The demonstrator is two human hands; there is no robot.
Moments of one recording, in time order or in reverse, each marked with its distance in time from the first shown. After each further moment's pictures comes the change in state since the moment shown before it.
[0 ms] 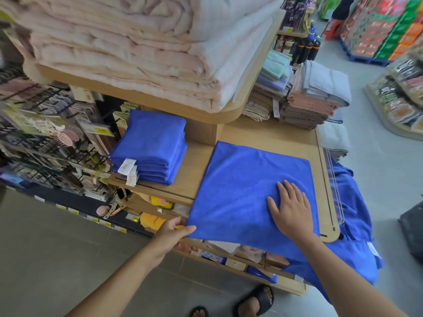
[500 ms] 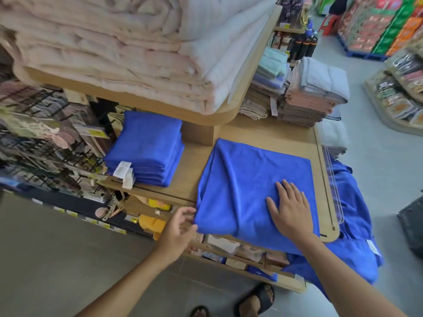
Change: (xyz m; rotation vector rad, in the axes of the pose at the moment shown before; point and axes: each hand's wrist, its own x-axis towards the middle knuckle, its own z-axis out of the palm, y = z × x) left_hand -0.004 0.010 0.021 0.153 0.155 0.396; right_hand 0.000 0.001 0.001 0.004 0.008 -0.005
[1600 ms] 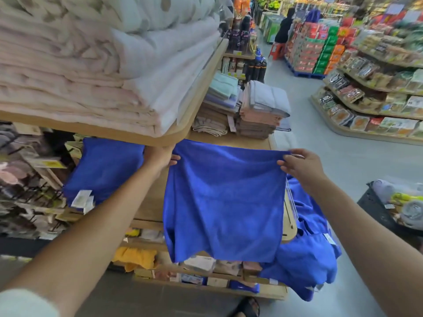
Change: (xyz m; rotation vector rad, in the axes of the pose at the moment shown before) left_hand 0.201 0.173 0.018 -0.096 0.179 0.052; right_hand 0.076 0.069 -0.162 1.338 0.168 0.447
